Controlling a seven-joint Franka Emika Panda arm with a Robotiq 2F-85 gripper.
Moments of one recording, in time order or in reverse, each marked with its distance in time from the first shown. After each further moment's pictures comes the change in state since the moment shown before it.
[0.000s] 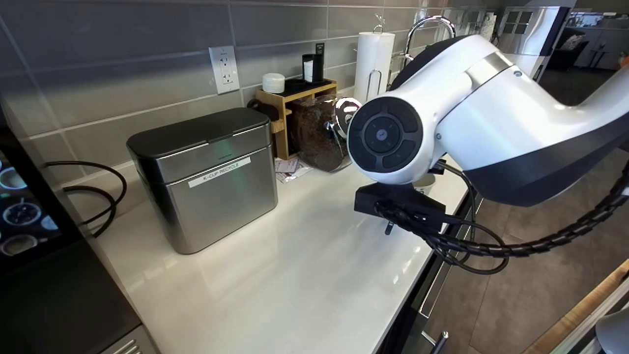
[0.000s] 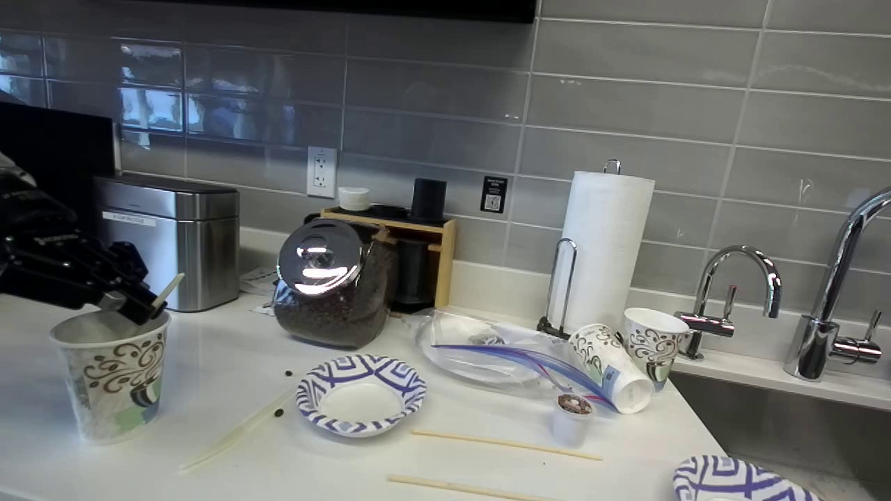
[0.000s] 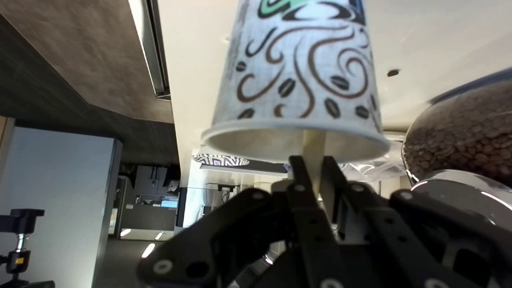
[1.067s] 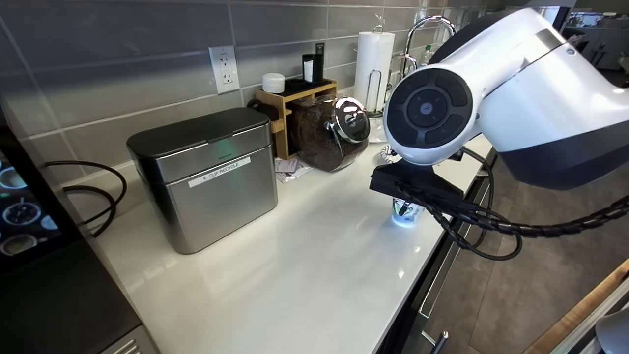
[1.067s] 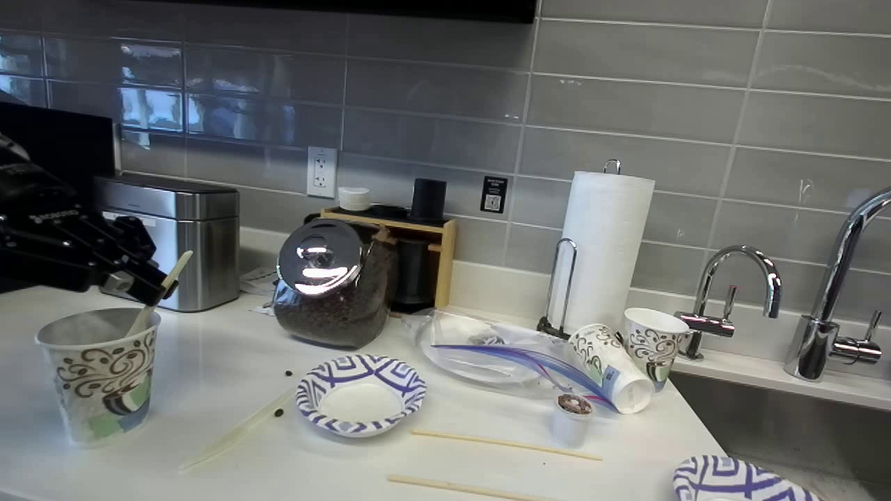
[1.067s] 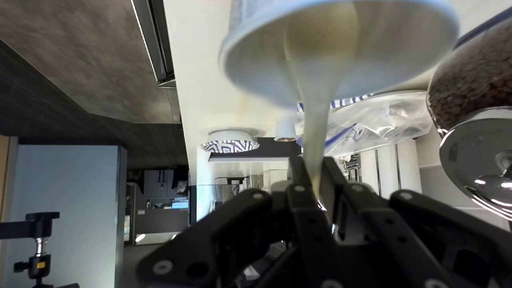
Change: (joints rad) arm -0.046 -0.154 0.004 -0.102 -0.010 0.055 0.048
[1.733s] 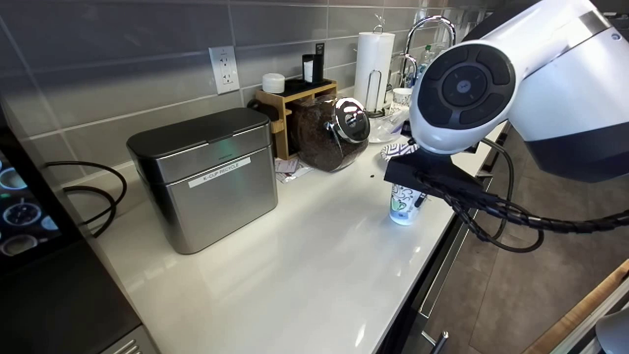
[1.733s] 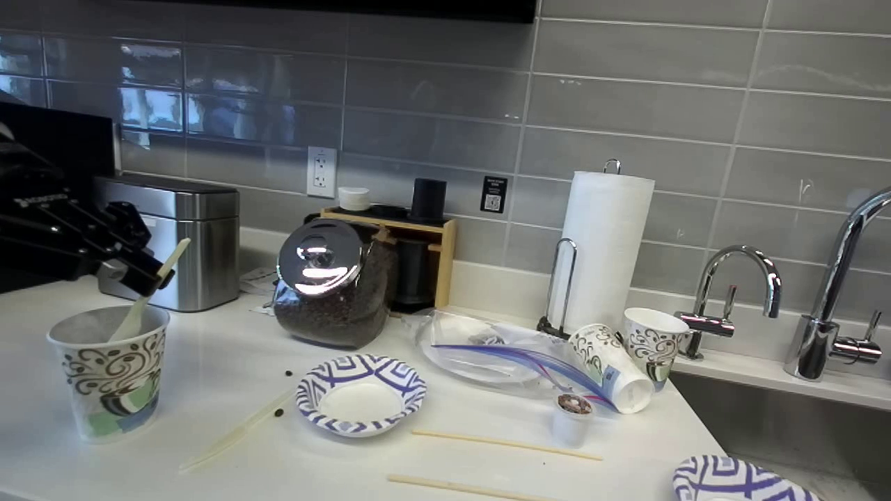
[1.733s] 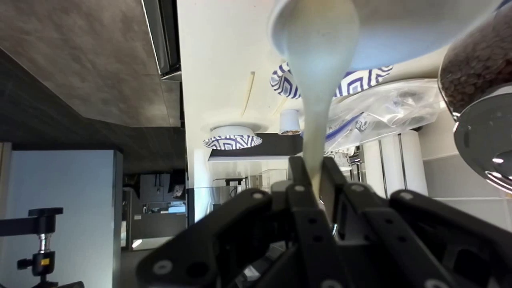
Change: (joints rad) arm -0.025 -0.125 0.004 -0.078 0.026 0.057 -0.047
